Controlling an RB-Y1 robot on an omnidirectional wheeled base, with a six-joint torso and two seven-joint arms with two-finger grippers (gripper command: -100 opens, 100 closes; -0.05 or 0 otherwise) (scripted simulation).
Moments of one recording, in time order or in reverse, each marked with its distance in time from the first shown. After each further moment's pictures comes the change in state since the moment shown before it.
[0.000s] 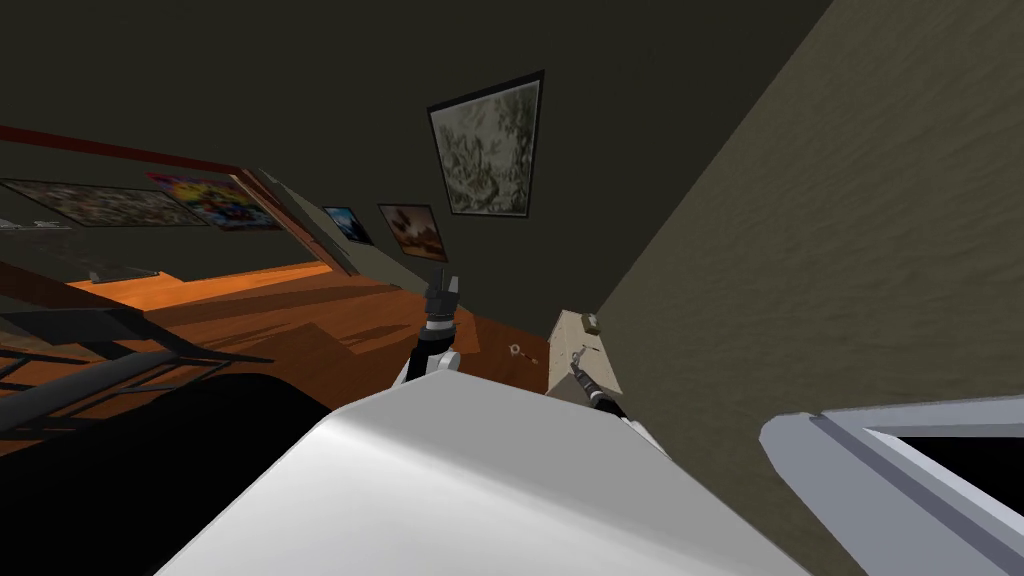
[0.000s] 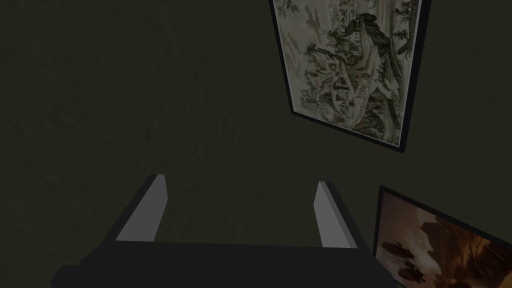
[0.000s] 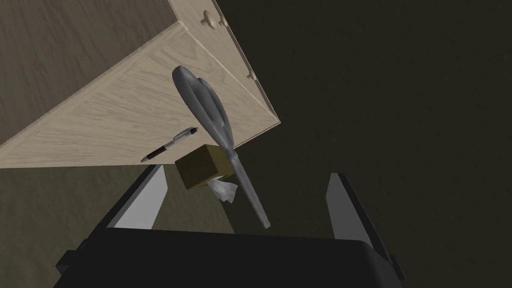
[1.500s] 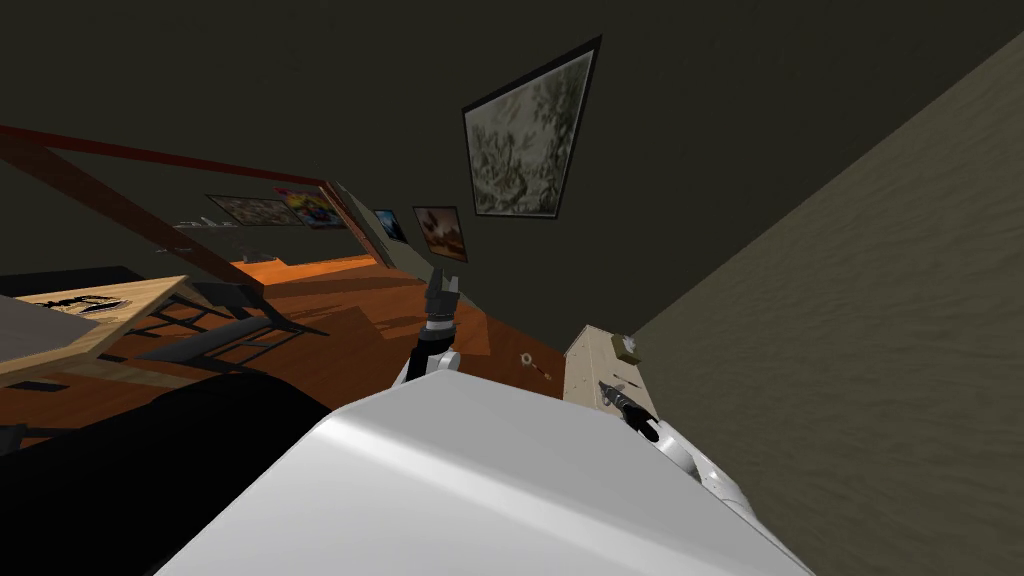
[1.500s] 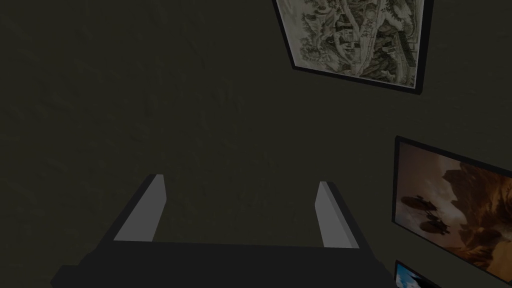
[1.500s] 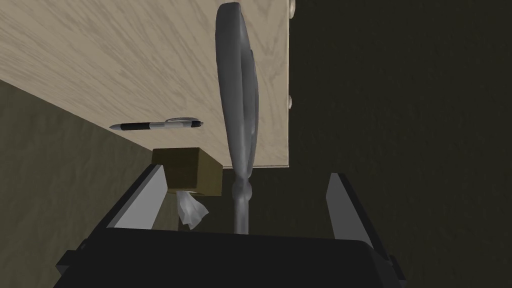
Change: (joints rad) left arm 0.000 0.000 0.000 0.000 0.000 0.000 0.000; right arm -0.158 -0.251 0.123 0.318 -0.003 0.098 0.027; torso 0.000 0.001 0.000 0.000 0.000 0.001
